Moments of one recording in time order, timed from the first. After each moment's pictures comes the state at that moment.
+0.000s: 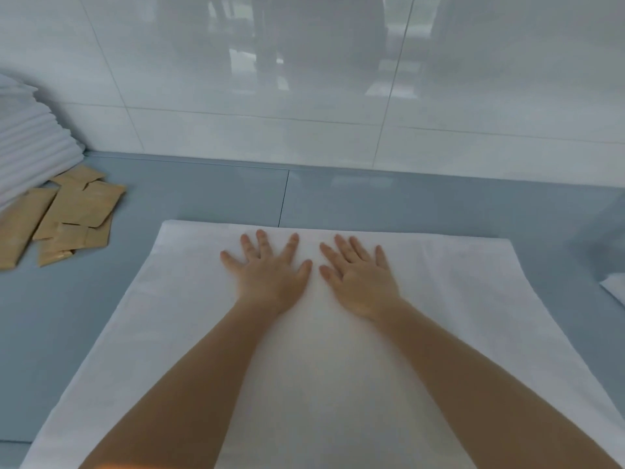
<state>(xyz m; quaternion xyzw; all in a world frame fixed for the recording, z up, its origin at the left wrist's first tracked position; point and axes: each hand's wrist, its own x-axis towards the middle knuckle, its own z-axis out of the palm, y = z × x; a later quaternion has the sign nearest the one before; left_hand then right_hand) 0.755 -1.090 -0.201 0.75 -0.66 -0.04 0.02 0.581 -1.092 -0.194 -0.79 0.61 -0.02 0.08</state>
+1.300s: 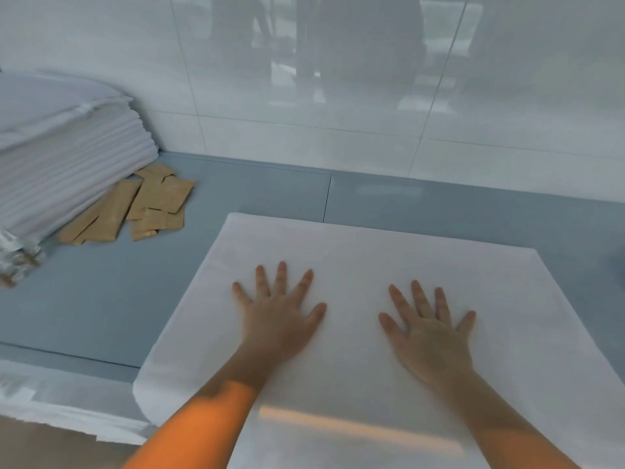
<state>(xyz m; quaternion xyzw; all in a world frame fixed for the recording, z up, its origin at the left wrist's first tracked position) 0.806 -0.970 -0.207 0.74 -0.67 -0.02 0.04 0.561 -0.968 -0.193 -0.70 0.71 0.01 0.07</state>
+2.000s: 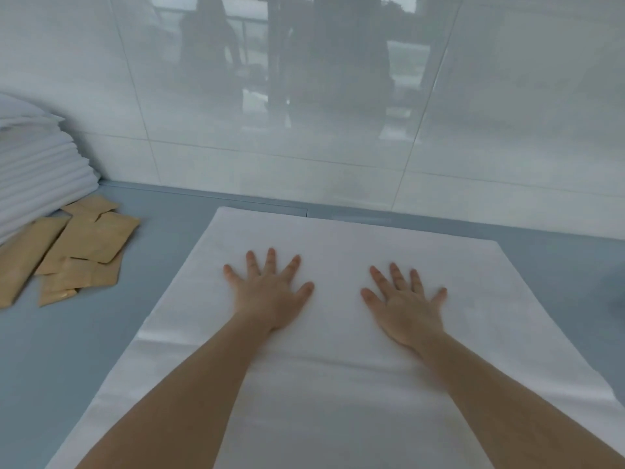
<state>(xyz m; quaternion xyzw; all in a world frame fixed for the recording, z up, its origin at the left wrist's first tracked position) 0.808 -1.147 -0.199 0.73 -0.68 -0.04 0.02 0.563 -1.140 -0.192 -0.70 0.72 0.00 0.06</state>
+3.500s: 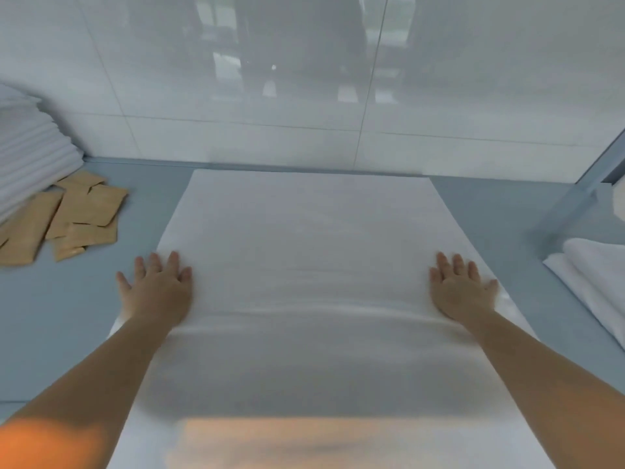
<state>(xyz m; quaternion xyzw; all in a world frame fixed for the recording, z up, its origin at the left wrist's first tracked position) 0.898 -1.020 -0.191 0.83 -0.55 -0.05 0.02 0.417 -1.032 -0.182 -0.54 0.83 0.02 0.10</state>
